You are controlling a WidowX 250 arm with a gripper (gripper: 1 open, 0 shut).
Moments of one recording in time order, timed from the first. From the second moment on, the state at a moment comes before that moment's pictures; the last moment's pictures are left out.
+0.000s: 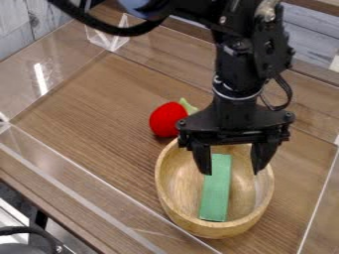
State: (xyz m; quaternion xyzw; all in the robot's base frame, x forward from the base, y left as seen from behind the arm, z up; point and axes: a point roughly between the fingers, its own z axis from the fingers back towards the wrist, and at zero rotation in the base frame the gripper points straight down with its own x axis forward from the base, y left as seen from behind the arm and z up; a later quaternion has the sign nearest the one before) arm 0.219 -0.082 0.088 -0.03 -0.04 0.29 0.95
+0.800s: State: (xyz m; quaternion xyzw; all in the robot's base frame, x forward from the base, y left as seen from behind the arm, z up) arm 0.196 -0.093 0.039 -0.01 0.00 0.34 0.94
